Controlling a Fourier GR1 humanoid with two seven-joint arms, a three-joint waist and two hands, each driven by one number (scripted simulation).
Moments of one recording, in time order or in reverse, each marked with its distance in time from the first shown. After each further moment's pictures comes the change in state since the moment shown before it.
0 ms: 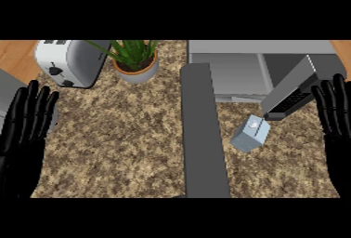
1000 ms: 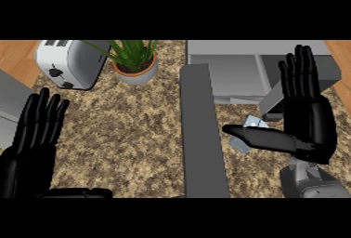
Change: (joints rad) left arm 0.051 -0.073 -0.025 0.004 0.038 0.016 0.035; right arm -0.248 0.114 0.056 0.219 0.089 -0.261 0.158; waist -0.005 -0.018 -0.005
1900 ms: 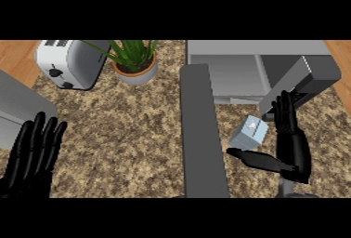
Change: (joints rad) left arm 0.180 -0.011 -0.085 -0.119 -0.013 -0.013 -0.031; right arm 0.247 -0.001 -0.007 0.232 -0.025 0.024 -0.299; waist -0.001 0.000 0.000
